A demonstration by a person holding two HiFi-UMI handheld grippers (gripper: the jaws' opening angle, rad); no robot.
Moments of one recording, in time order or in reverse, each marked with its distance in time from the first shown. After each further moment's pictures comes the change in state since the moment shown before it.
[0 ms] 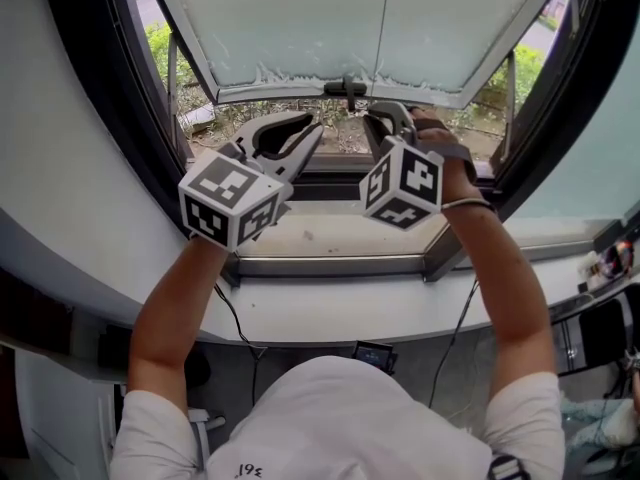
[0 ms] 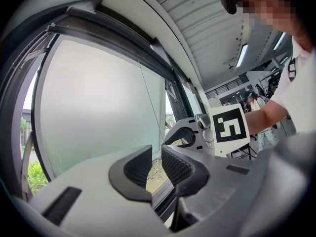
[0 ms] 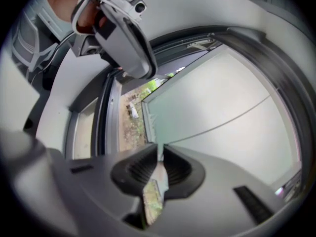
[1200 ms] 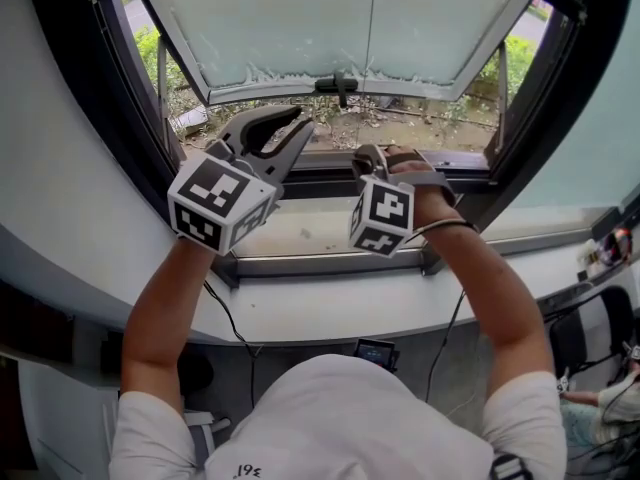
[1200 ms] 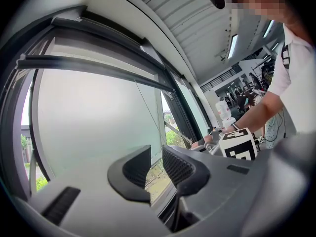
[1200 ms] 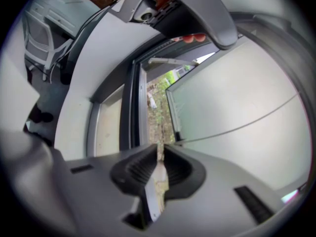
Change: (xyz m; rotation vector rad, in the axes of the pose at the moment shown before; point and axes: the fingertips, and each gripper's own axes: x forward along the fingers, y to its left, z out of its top) left arm -0.005 -0.001 0.011 0.126 0.010 -0.004; right arm 0.007 0.098 -0.027 -0.069 0.115 0.203
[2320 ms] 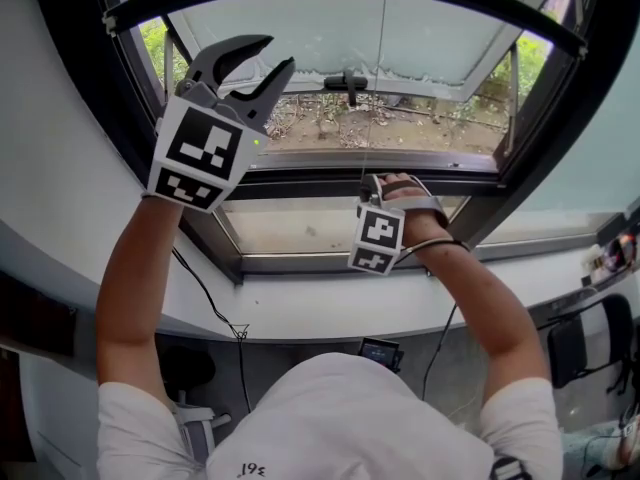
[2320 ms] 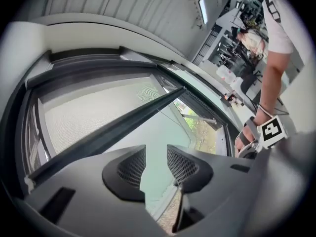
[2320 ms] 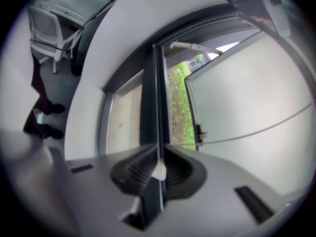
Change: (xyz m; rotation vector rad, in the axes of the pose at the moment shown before) left arm -0.006 0.069 0.062 0.446 0.050 0.205; right arm 0.031 0.073 -0.025 -0.082 0.109 0.110
